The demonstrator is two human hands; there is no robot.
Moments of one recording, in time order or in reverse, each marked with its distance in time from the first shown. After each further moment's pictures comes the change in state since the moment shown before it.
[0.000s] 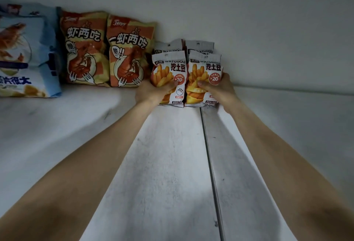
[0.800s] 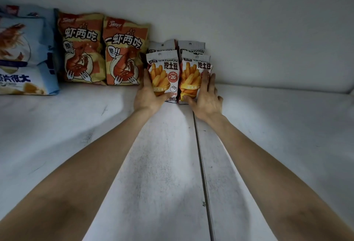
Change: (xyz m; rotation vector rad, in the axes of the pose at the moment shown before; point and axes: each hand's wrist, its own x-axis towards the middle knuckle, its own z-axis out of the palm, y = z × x) left_hand -0.018 -0.015 0.008 0.256 -0.020 0.234; right_hand -0.057 0.010 0.020 -0.879 0.092 -0.219
